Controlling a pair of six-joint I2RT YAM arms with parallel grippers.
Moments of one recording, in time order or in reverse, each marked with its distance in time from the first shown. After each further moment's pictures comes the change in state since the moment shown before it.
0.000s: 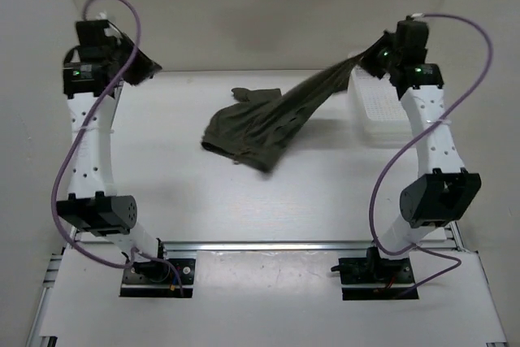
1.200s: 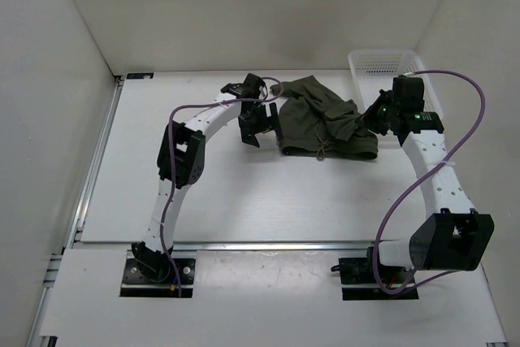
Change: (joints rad) left arm -0.573 0.709 0.038 0.126 0.080 -0.027; right arm -0.037 -0.341 -0.521 -0.043 0.008 -0.108
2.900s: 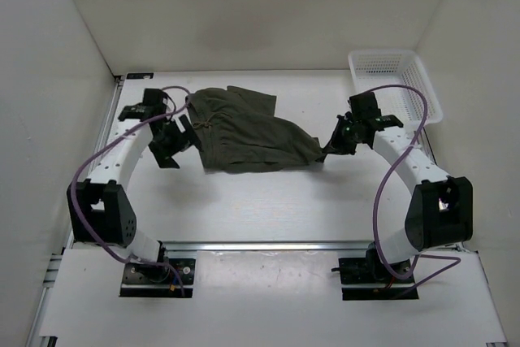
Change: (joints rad) left arm 0.457 -0.768 -0.681 -0.132 -0.145 0.095; right arm 0.192 0.159 -0.109 -0.007 -0.105 -0.071
